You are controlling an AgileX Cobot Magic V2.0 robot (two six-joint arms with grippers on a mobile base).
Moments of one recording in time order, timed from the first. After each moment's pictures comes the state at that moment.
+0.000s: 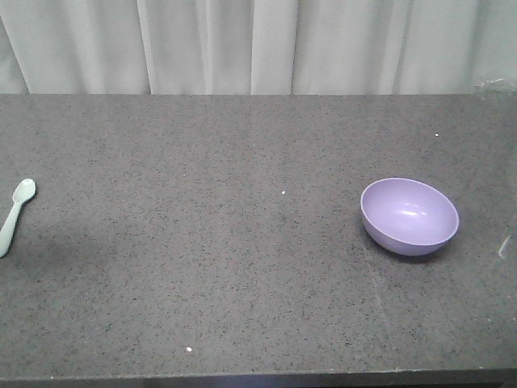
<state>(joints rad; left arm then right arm) -0.07 1.21 -1.43 0.37 0.89 -0.21 0.01 0.49 -0.74 0.73 0.45 -0.51</state>
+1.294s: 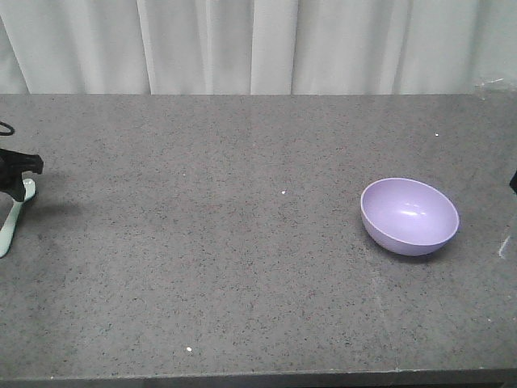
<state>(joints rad) 0.16 1.90 -1.58 0.01 1.02 -0.04 0.01 0.49 -0.74 0.73 0.54 -0.51</state>
